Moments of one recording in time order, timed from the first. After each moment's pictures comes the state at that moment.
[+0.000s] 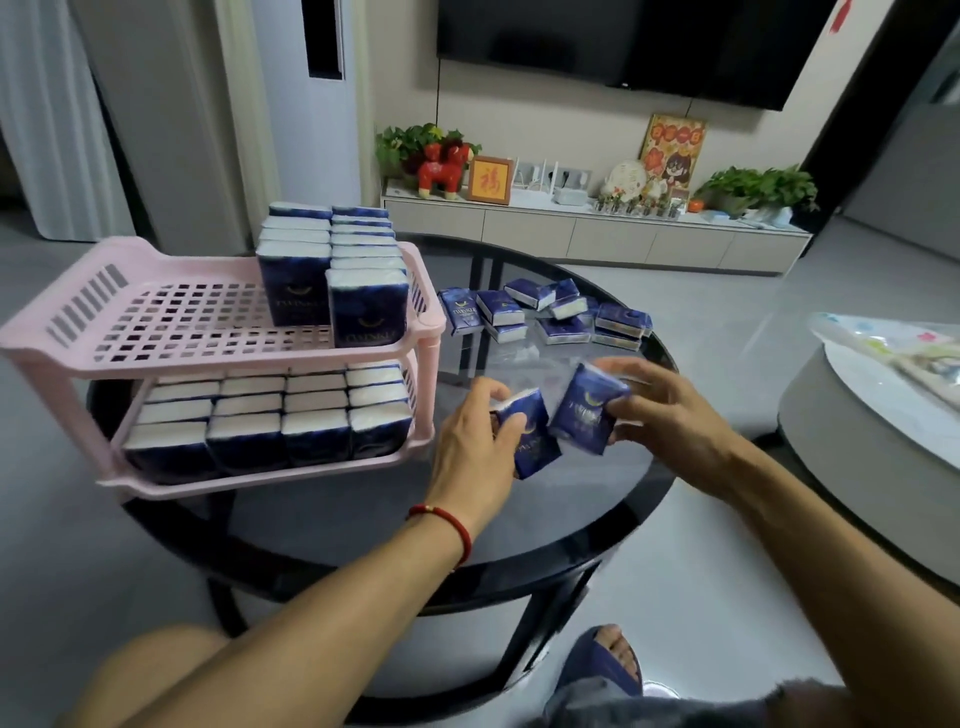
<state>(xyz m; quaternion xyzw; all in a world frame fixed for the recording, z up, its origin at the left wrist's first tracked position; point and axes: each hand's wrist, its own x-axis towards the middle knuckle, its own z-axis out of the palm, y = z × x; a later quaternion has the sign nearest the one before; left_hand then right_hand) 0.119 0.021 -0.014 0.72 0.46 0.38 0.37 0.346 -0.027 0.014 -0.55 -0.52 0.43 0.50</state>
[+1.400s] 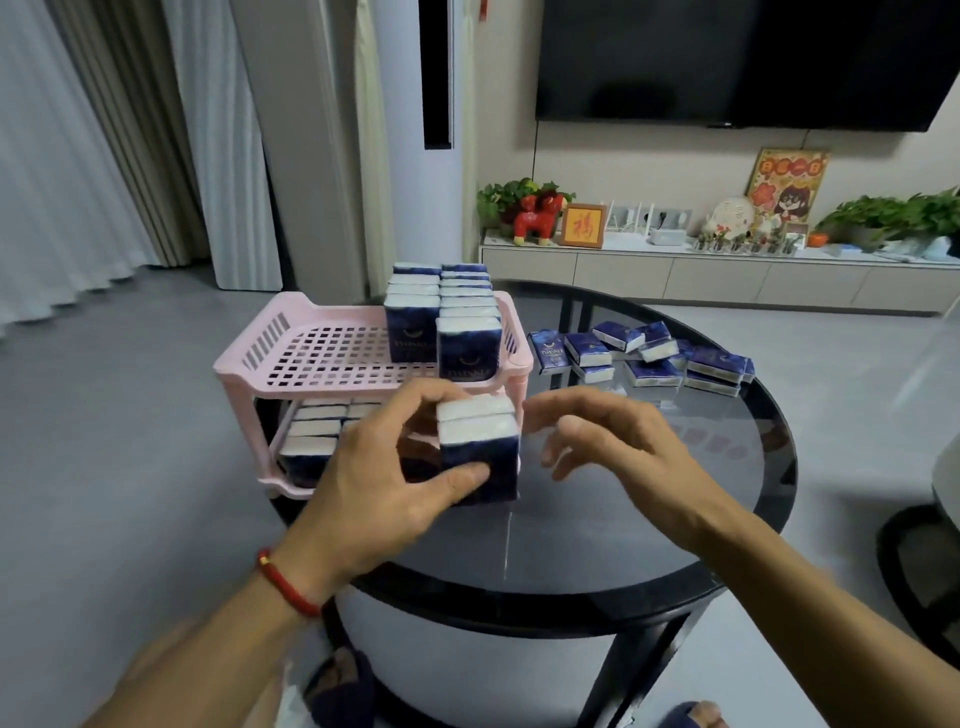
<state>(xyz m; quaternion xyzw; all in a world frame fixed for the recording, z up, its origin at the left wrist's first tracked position) -0.034 -0.007 0.052 0.77 0.36 0.45 0.29 0.217 -0.029 0.057 -0.43 -0.68 0.37 0.46</state>
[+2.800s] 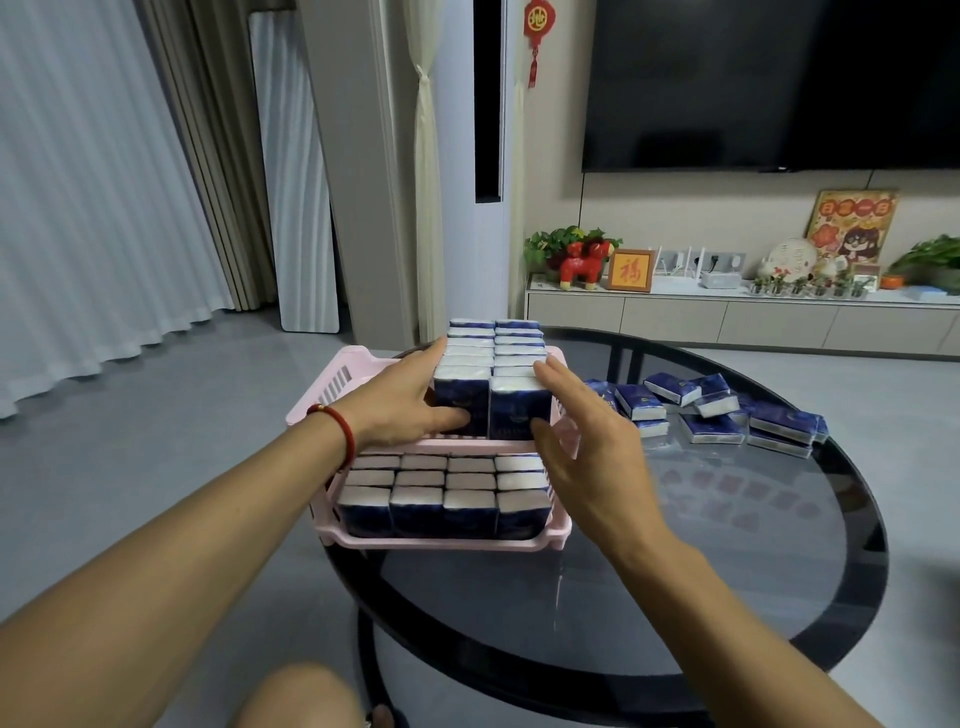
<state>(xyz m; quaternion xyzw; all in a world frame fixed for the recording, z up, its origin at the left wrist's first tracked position) -0.065 0.107 0.116 0.83 0.44 0.24 0.25 0.149 0.039 0.052 -0.51 -0.69 0.02 0.51</state>
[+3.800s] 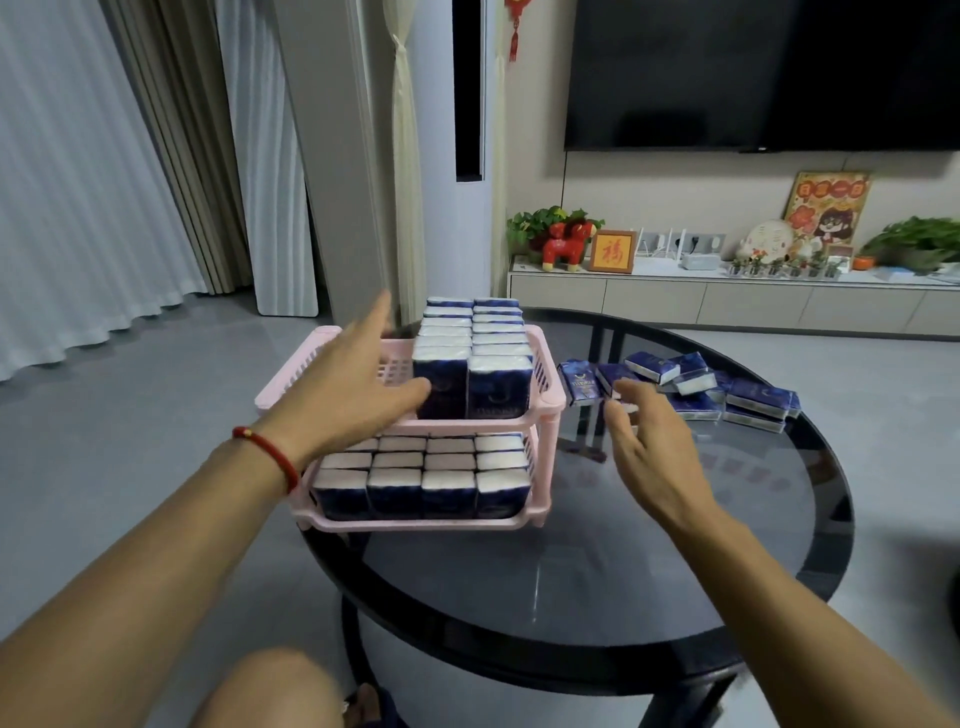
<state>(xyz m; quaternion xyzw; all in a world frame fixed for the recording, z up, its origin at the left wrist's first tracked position) -0.067 0.064 0.126 0.76 0.56 0.29 0.14 0.232 0.057 0.015 -0.66 -0.60 0.07 0.44</state>
